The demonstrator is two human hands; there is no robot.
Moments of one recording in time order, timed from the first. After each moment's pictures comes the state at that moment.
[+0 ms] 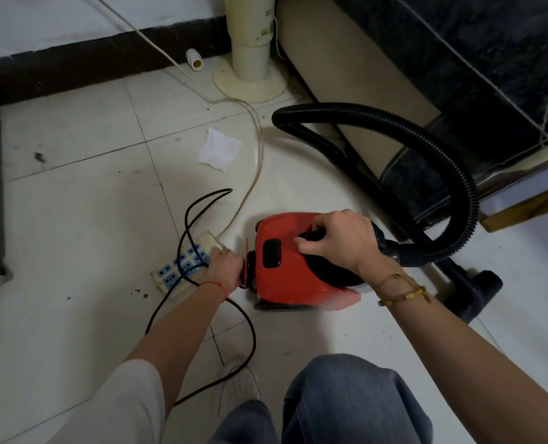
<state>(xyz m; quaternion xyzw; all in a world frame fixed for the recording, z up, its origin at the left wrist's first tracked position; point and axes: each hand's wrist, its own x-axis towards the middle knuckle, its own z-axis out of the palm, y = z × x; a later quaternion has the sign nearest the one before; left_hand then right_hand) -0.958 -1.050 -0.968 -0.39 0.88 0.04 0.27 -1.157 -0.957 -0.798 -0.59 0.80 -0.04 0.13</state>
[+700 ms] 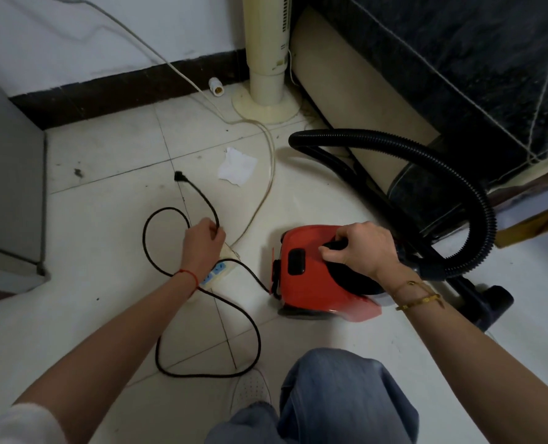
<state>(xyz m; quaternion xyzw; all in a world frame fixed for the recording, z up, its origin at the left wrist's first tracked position) -0.906 -1.088 -0.879 -0.61 0.70 0.32 -0.21 -1.173 -0.941 -0.789 -0.60 0.80 -0.02 0.09</state>
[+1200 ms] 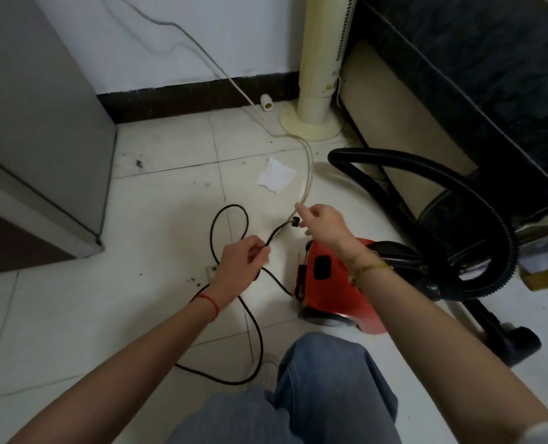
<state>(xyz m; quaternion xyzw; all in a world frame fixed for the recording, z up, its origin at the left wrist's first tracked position) -0.884 -1.011 -0.815 -0.53 0.70 0.40 -0.26 -1.076 -1.021 -0.759 -0.46 0.76 -0.24 0.38</state>
